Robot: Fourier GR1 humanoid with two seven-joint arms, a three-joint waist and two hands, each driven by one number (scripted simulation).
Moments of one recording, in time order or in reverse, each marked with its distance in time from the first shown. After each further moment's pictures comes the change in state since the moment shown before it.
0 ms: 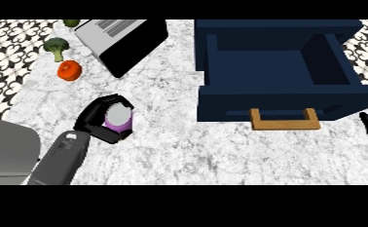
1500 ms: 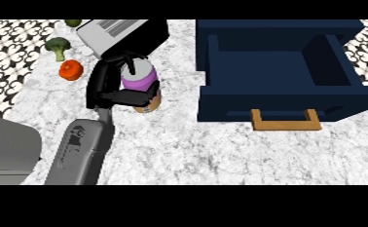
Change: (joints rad) left arm 0.093 -0.213 -0.099 -0.905 0.181 0.568 0.664; right arm 0.059 0.009 -0.002 -0.054 -0.004 -0.017 -0.017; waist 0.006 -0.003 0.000
